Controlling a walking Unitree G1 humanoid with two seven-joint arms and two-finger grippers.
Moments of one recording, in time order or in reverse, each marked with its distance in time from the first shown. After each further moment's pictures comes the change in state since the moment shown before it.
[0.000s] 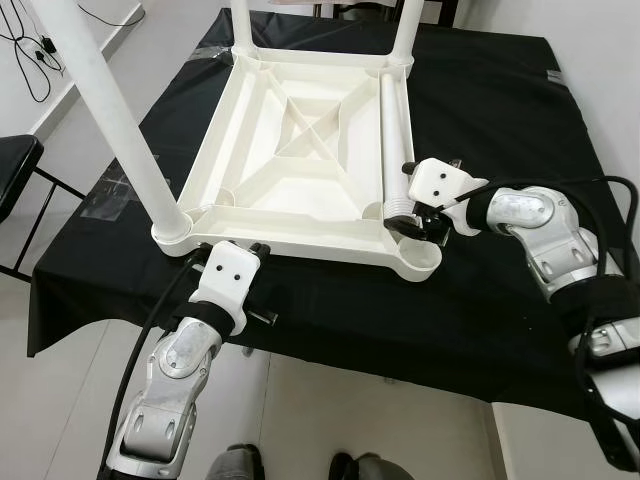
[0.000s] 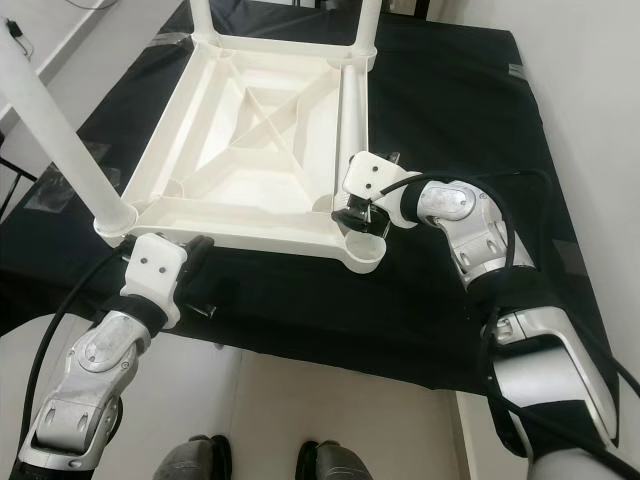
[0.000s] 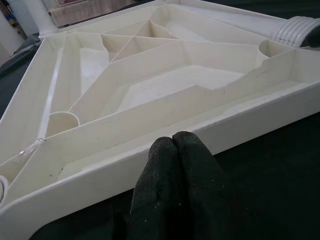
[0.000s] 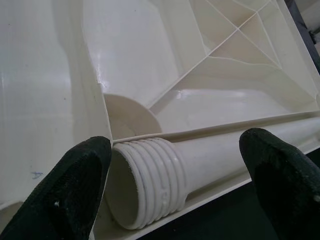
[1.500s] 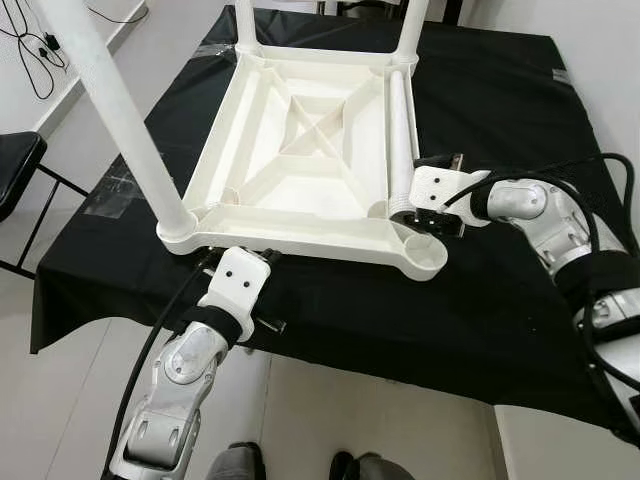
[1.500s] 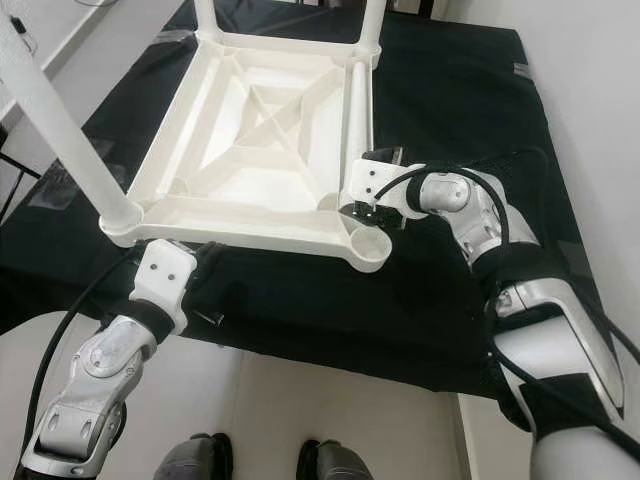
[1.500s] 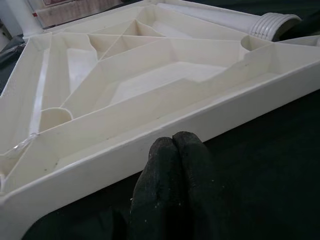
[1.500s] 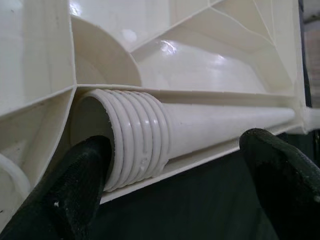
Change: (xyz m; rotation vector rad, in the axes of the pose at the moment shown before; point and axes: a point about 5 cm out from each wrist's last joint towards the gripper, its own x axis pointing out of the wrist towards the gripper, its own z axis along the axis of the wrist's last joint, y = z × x) left arm -0.002 -0.010 0.001 0.000 -0.004 -0.058; right arm 0.003 -0.014 -0.018 -0.228 0.226 -0.053
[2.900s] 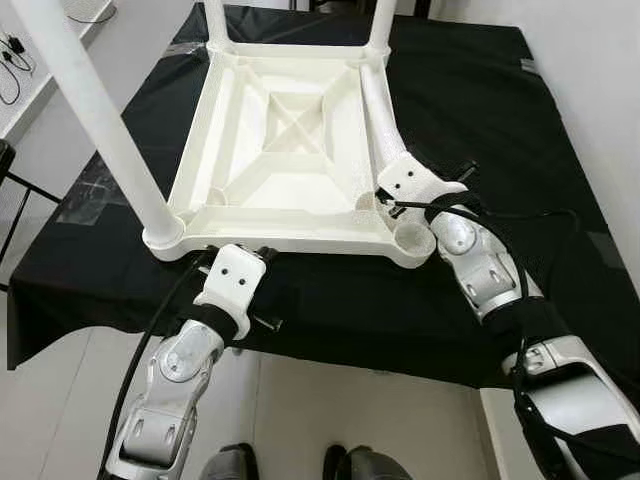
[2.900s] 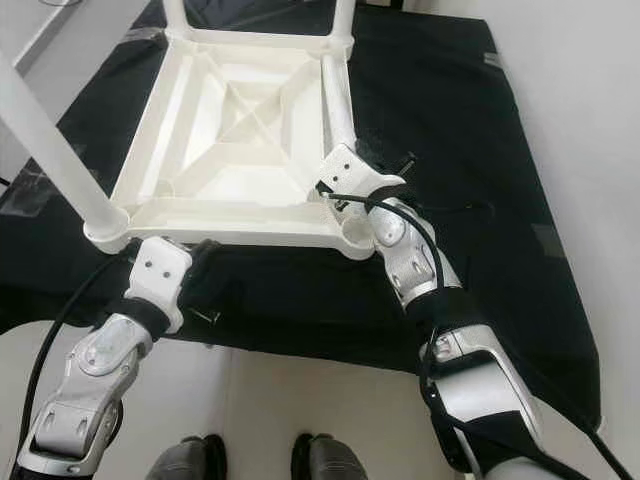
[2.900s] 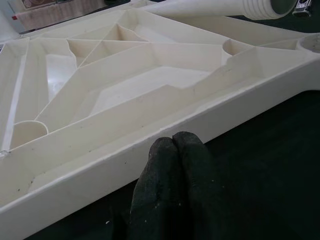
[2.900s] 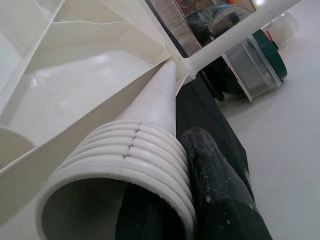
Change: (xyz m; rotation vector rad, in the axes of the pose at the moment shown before) left arm 0.001 0.004 0.002 0.001 -0.002 0.010; right arm 0.023 0.027 0.039 0.326 -0.033 -0.586
